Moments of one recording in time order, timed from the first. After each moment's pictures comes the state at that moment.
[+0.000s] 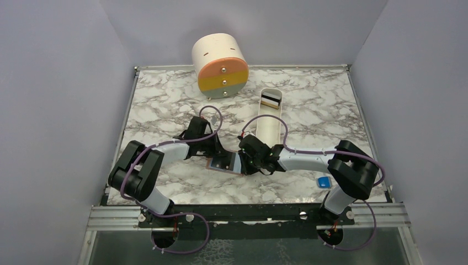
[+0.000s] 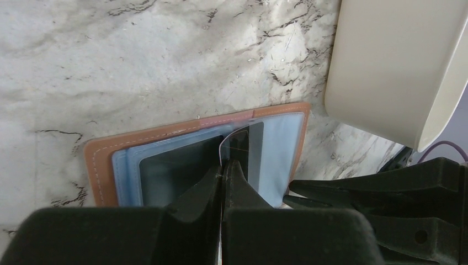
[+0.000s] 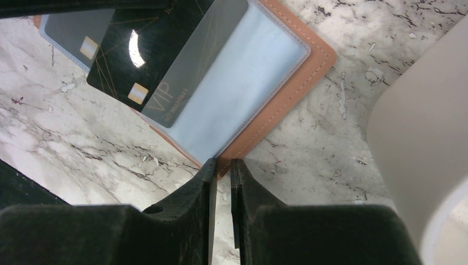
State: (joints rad) left arm -0.43 1.56 0.65 0.02 0.44 -0.62; right arm 1.00 1.64 0.85 -0.18 0.04 0.56
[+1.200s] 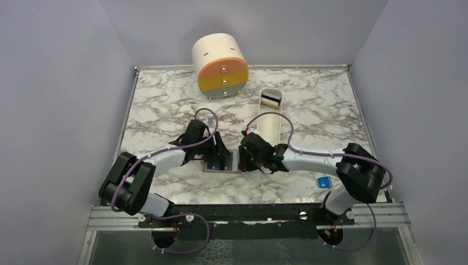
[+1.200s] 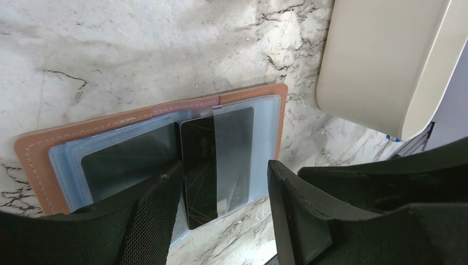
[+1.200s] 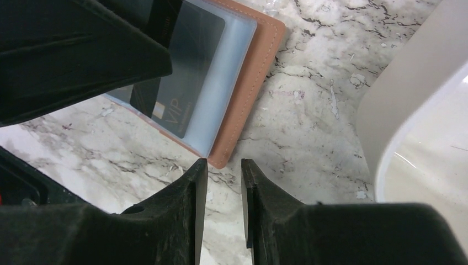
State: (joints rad) left arm -0.46 1.42 0.58 -0.01 0.37 -0.72; right arm 1.00 1.56 0.85 -0.18 0.09 0.67
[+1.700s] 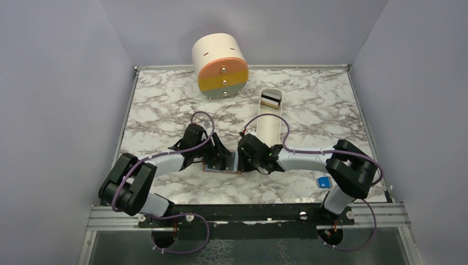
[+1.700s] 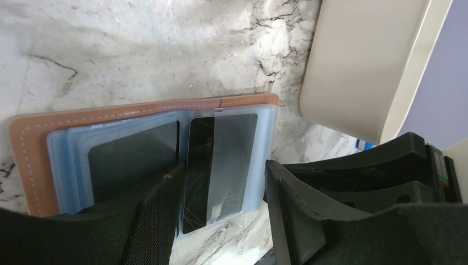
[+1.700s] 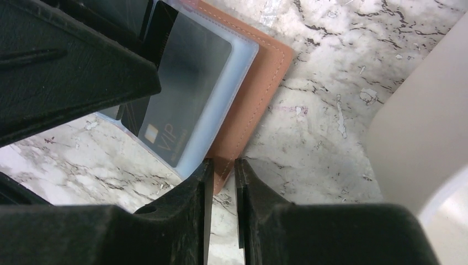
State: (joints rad) left arm -0.46 1.42 0.49 0.15 0.41 -0.85; right arm 1.00 1.65 0.85 -0.12 0.10 0.68
